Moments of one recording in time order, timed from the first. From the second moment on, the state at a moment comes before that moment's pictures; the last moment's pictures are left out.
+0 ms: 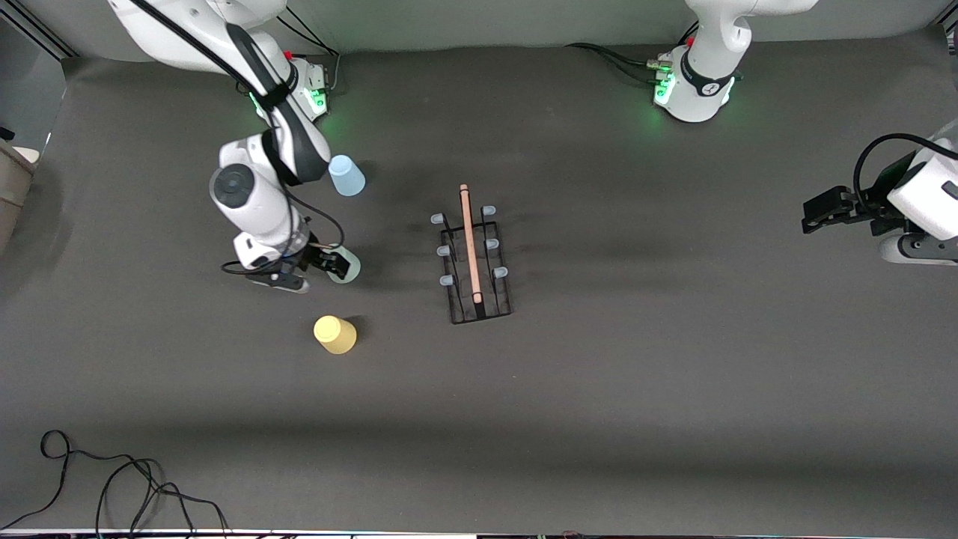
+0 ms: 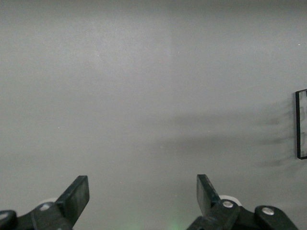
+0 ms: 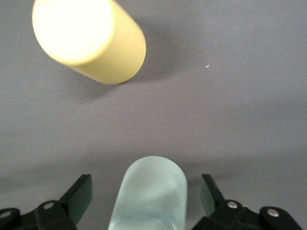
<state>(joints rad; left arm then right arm) -0.09 0.07 0.04 -1.54 -0.02 1.55 0.00 0.39 0.26 -0.05 -2.40 0.06 2.72 0.56</state>
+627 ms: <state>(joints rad) -0.09 0.07 0.04 -1.54 -0.02 1.55 0.00 0.39 0.25 -0.05 -2.39 0.06 2.60 0.57</state>
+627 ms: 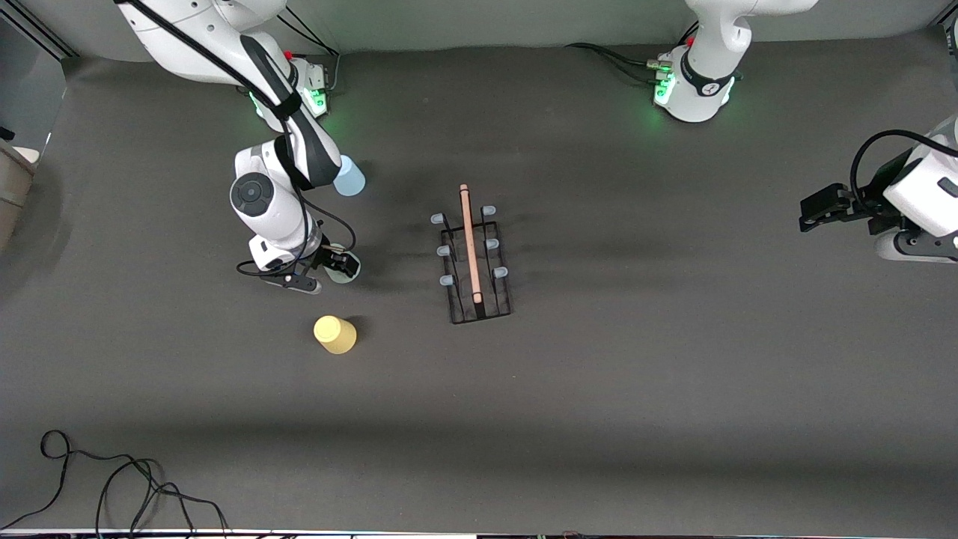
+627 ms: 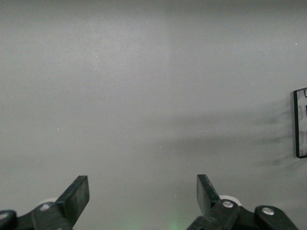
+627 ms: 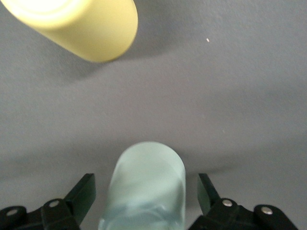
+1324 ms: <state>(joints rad) -0.09 0.07 0.05 -1.54 -0.01 1.53 0.01 0.39 0.19 -0.05 -2.39 0.06 2.51 0.57</state>
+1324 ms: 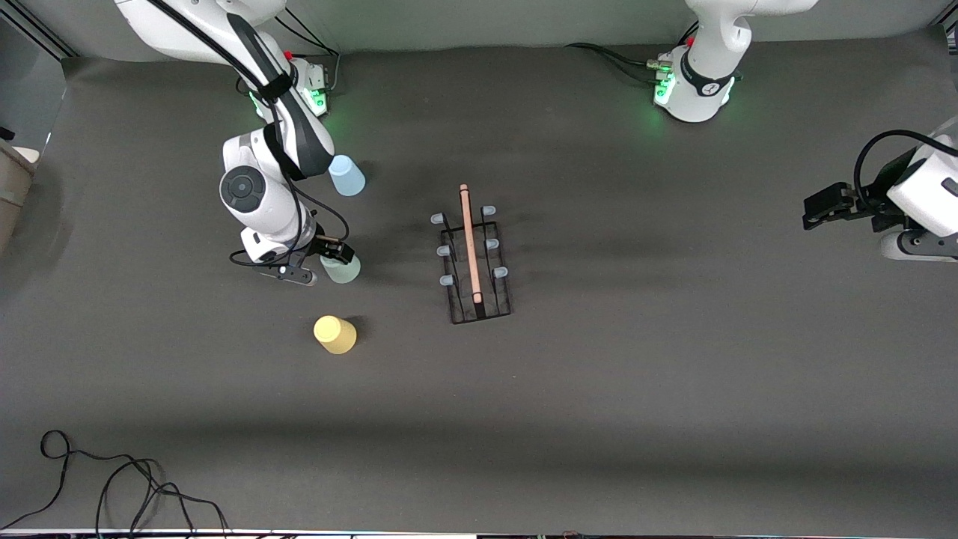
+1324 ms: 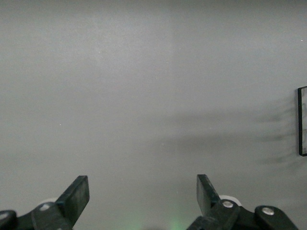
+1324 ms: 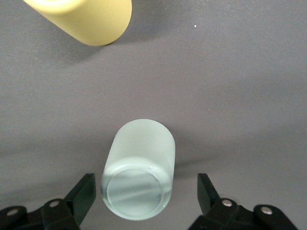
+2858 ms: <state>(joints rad) -0.09 0.07 0.05 -1.54 0.00 1.53 0.01 0.55 0.00 -0.05 -2.25 0.24 2.31 0.81</state>
